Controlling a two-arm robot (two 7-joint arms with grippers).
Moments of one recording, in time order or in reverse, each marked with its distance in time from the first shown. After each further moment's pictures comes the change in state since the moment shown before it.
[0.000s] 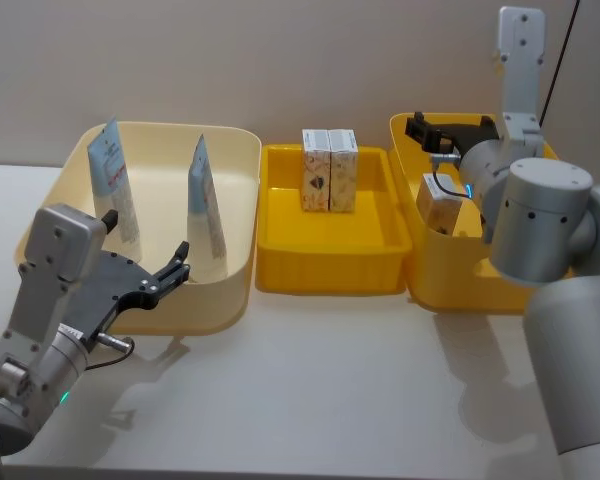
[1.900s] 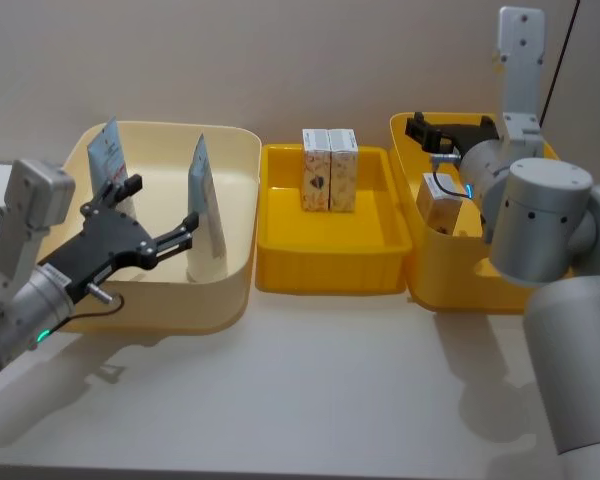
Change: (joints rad) left arm -0.254 -0.034 -0.010 0.386 -0.157 -0.214 -0.419; right arm 0.000 0.000 0.000 0.000 0.000 0.000 0.000
